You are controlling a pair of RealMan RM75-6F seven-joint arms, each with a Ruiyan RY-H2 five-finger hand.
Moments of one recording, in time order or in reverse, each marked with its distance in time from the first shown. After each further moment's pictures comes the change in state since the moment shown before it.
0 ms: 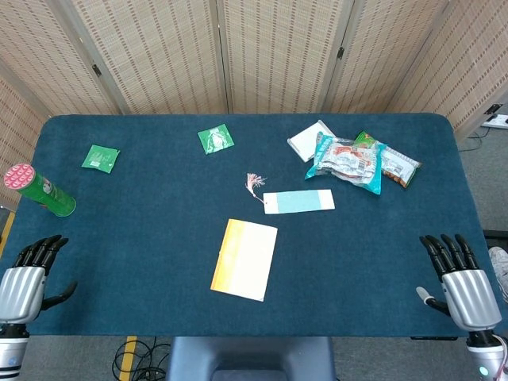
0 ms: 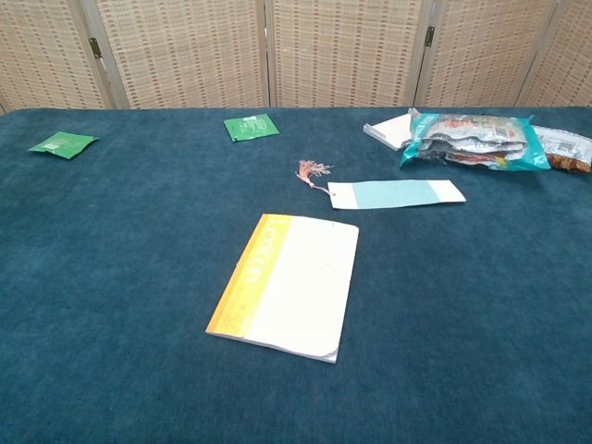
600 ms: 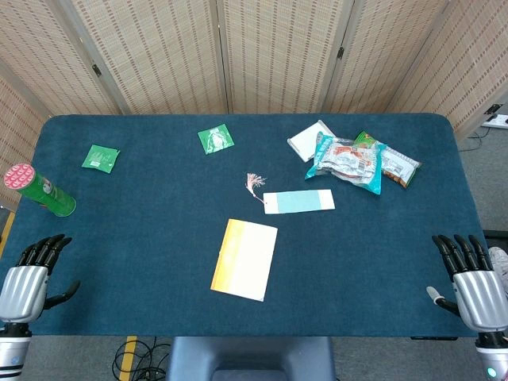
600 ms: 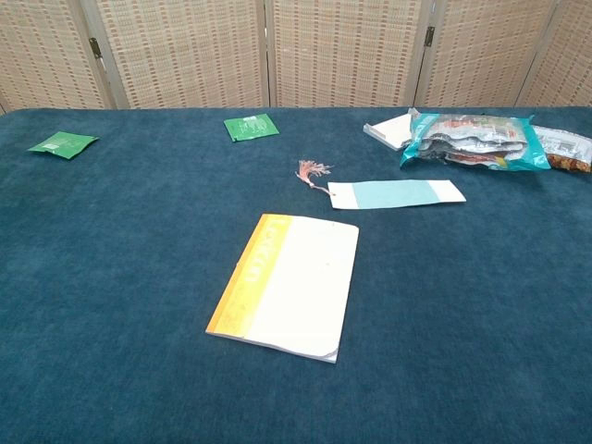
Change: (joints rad) left arm -0.007 -0.006 -0.003 -0.001 0.009 -0.007 0.003; right arm -0.010 0.017 -0.018 0.008 0.071 0.037 -0.004
